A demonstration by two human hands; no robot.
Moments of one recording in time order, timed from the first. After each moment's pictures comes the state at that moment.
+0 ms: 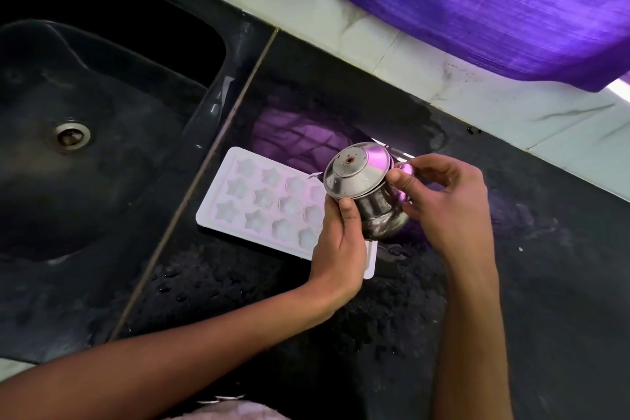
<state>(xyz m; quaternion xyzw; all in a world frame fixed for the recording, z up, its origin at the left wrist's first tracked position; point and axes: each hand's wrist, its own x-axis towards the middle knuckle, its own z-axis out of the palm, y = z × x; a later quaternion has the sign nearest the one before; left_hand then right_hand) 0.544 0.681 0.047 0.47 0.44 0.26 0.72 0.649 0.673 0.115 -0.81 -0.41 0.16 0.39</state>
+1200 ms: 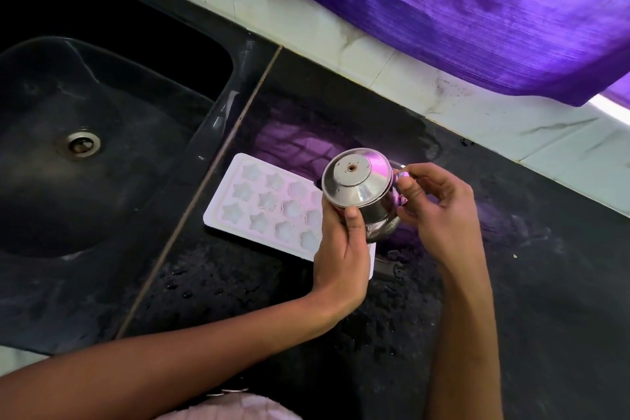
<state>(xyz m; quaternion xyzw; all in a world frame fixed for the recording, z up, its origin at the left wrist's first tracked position) 0.538 0.668 0.052 0.48 0.43 0.32 0.69 0.639 0.661 0.120 -0.78 -0.42 0.20 0.43</state>
